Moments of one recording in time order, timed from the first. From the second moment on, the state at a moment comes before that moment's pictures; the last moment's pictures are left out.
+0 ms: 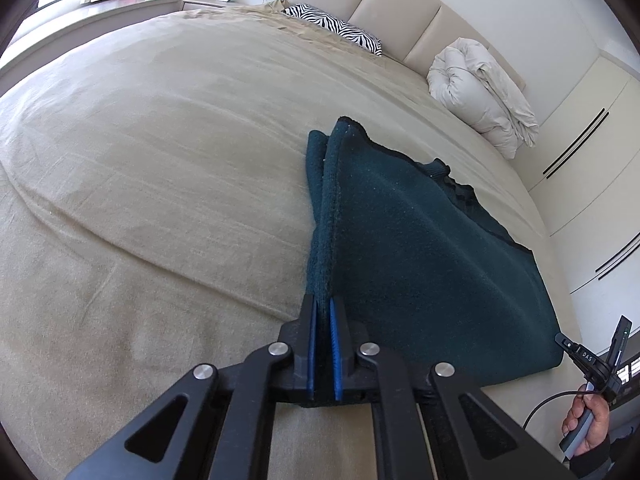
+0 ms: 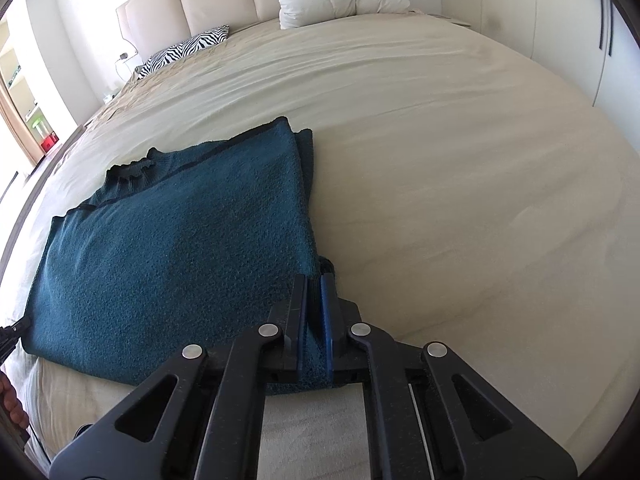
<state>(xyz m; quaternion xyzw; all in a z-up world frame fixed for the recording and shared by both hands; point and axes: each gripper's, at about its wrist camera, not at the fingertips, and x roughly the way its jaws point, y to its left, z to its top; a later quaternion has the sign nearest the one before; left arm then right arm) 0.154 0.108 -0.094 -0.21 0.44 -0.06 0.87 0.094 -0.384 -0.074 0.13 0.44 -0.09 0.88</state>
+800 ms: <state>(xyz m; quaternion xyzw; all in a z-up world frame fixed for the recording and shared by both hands) 0.127 0.117 -0.114 -0.21 0.45 -0.06 0.87 0.066 -0.398 -0.093 0.16 0.45 -0.09 0.87</state>
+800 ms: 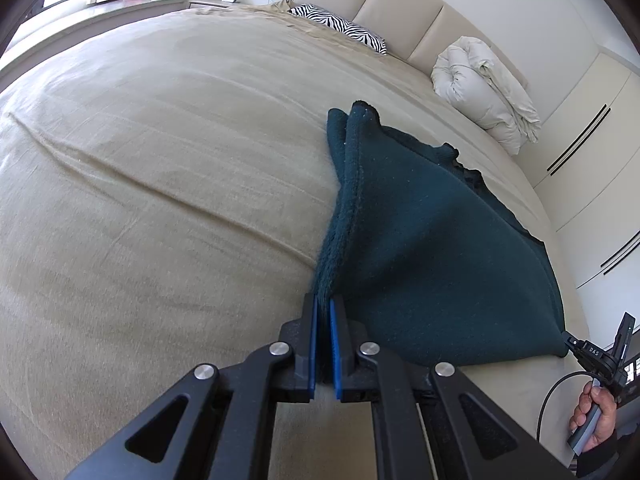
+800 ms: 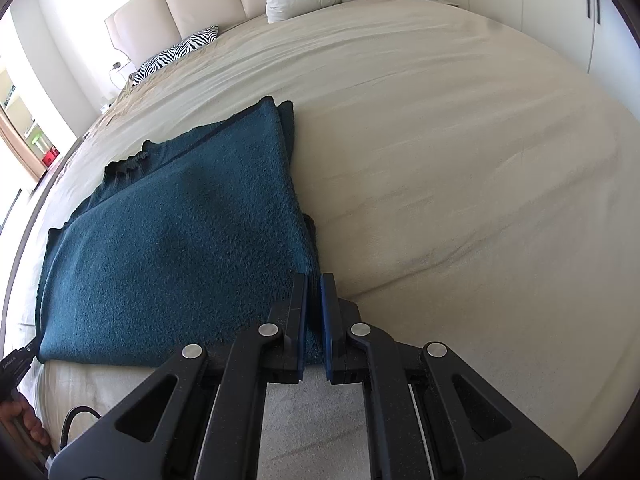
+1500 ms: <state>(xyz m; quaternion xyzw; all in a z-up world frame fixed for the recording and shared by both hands) 0.129 0.124 -0.118 -0.22 0.45 -0.06 0.86 0.061 -0.396 -0.106 0.18 0.46 -0.09 0.87</state>
